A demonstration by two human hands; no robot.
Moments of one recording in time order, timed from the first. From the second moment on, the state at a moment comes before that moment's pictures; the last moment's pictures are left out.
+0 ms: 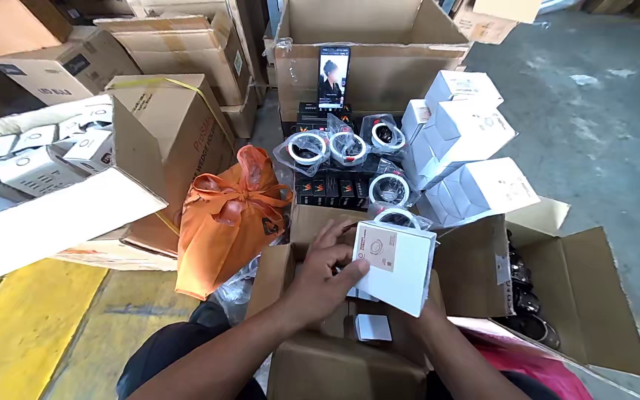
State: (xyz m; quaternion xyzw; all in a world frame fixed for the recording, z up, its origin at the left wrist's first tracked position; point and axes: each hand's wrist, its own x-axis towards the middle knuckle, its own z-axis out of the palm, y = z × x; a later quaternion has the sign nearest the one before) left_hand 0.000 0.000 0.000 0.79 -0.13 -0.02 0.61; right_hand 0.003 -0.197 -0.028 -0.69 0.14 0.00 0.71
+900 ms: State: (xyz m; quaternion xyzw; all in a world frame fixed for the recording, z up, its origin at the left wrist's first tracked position) left_hand 0.001 0.019 -0.008 0.91 -0.15 0.08 0.37; right_hand 0.034 -0.175 -0.050 -0.48 0.26 0.03 0.84
